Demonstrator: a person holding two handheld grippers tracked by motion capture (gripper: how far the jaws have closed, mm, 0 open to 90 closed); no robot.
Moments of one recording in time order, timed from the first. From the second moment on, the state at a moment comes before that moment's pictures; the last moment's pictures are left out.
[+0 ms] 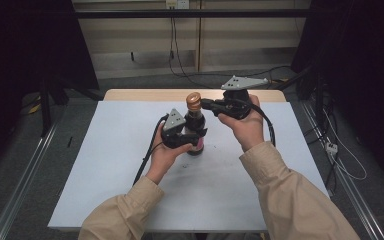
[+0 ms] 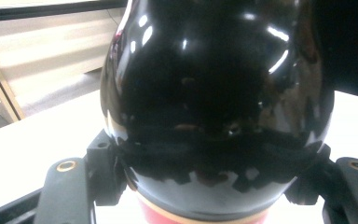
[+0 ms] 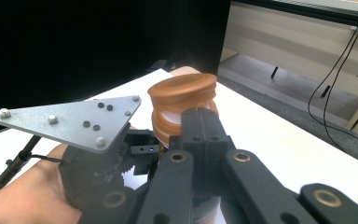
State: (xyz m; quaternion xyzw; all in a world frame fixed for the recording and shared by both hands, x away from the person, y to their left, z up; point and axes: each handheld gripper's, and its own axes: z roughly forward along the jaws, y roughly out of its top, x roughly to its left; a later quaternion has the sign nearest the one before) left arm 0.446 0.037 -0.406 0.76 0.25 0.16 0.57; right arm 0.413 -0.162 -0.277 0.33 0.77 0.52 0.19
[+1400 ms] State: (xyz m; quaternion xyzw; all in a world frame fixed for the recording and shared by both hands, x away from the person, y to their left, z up) left arm 0.446 0.037 -0.407 0.76 0.26 0.16 0.58; right arm 0.414 -0.157 -0.270 0.33 0.76 0.52 0.20
